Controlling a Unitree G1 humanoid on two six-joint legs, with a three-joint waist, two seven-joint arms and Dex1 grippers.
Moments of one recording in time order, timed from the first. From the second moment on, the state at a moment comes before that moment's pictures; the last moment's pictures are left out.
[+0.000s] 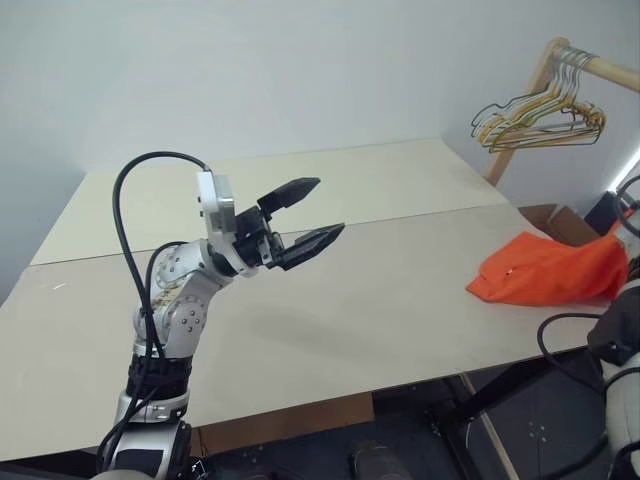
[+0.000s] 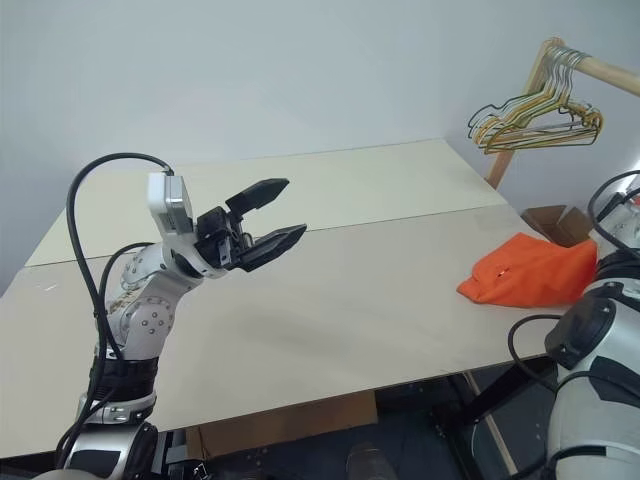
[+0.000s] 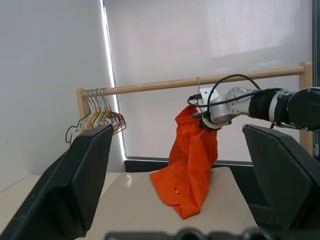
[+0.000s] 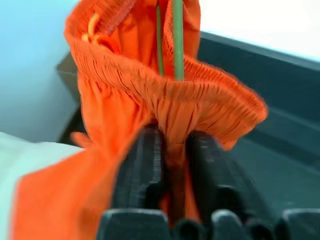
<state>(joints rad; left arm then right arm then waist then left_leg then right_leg) -0.49 0.33 0.06 -0.18 -0.69 0.30 -0.95 -1.12 -0.82 -0.54 1.13 0.14 0.48 -0.57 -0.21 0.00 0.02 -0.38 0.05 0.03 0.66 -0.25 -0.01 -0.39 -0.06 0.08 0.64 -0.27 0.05</state>
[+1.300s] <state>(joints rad) -0.38 0.50 0.16 -0.18 -0.67 0.28 -0.97 -0.84 -0.61 0.05 0.41 -0.17 0.18 0.01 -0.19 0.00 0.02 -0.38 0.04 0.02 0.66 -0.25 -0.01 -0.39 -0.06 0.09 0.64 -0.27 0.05</state>
